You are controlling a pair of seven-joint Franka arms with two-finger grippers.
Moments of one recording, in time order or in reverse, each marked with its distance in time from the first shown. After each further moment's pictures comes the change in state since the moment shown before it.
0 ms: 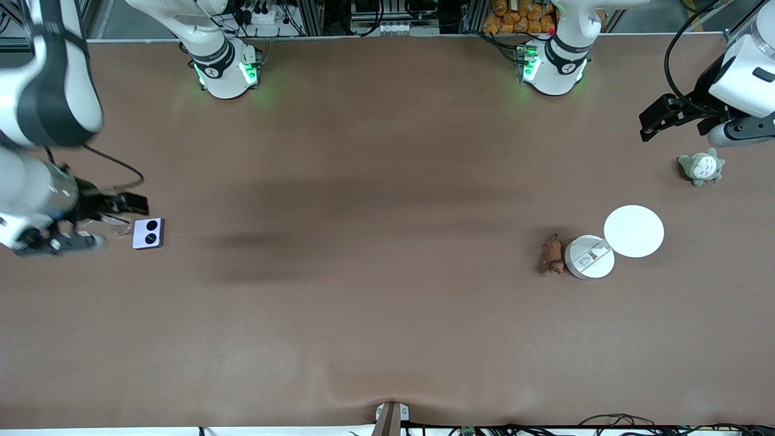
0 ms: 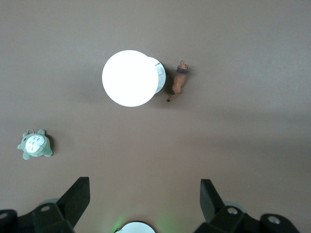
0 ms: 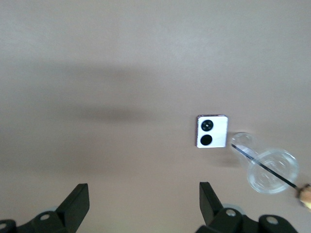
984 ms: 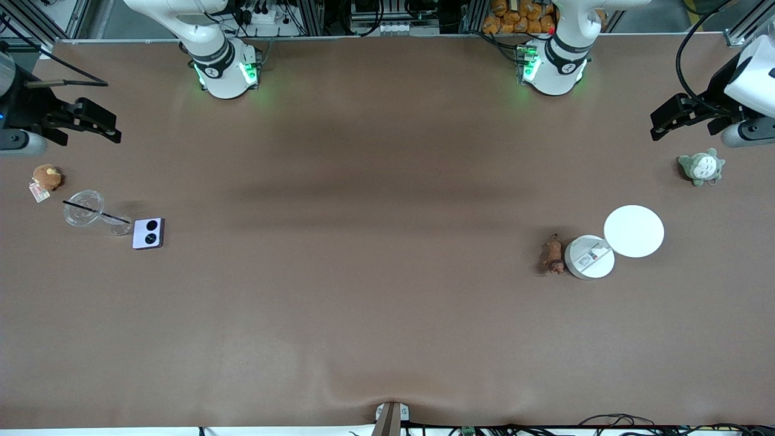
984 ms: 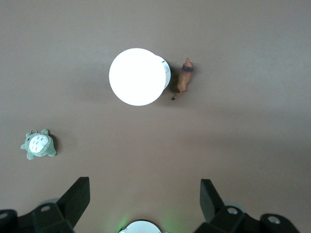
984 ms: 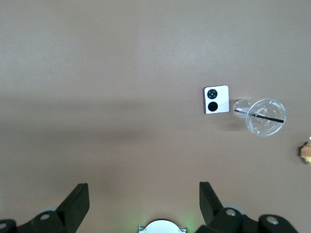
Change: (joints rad) left arm -0.044 -0.002 0.074 -0.010 0.000 -0.001 0.034; right arm 0.087 -0.225 -0.083 0.012 0.085 -0.190 0.086
